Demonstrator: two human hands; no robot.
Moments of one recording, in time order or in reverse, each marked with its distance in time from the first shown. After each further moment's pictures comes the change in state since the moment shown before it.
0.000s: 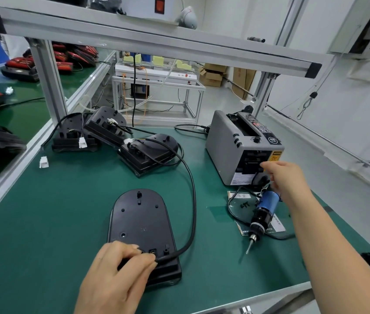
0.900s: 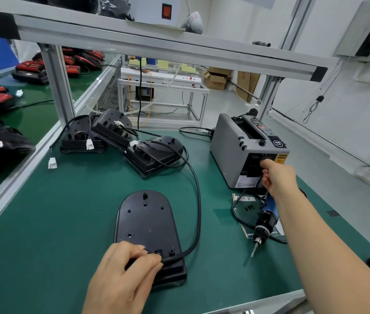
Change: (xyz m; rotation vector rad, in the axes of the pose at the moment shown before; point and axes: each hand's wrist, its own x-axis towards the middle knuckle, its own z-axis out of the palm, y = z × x) left_hand 0.000 0.000 0.000 0.011 0.015 0.011; right_hand 0.020 -0.005 0.033 0.367 0.099 0.192
